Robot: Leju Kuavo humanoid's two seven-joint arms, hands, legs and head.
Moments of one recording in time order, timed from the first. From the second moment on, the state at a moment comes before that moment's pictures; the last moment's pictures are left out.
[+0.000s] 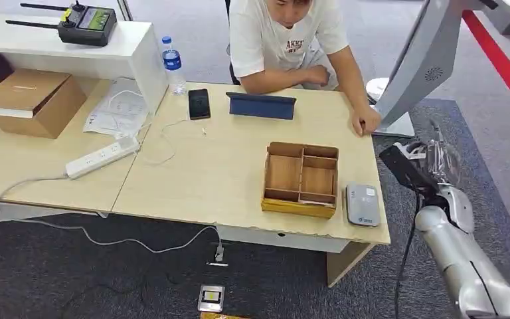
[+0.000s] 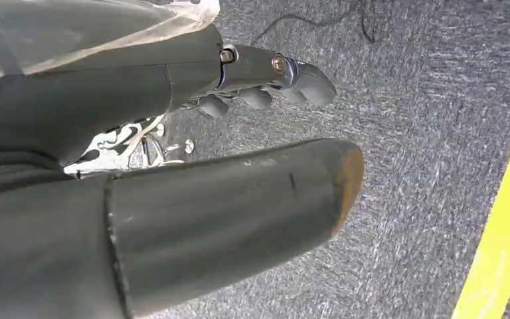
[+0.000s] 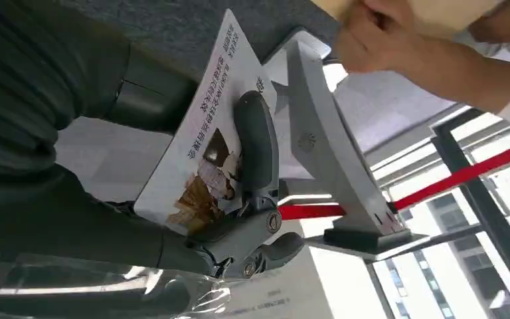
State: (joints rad) left arm -0.11 0.14 0.02 -0.19 -1.26 0.06 -0.16; right arm -0.79 -0.28 0.35 -0.42 0.67 -0.52 -0.39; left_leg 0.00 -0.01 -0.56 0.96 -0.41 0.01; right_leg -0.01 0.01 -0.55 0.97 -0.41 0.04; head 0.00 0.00
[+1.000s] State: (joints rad) left arm -0.11 0.13 0.02 -0.19 -1.29 0.07 -0.17; right arm -0.64 -0.24 0.34 -0.45 0.75 -0.45 -0.35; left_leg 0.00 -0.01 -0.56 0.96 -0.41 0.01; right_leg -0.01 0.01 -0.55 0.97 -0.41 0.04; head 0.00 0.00
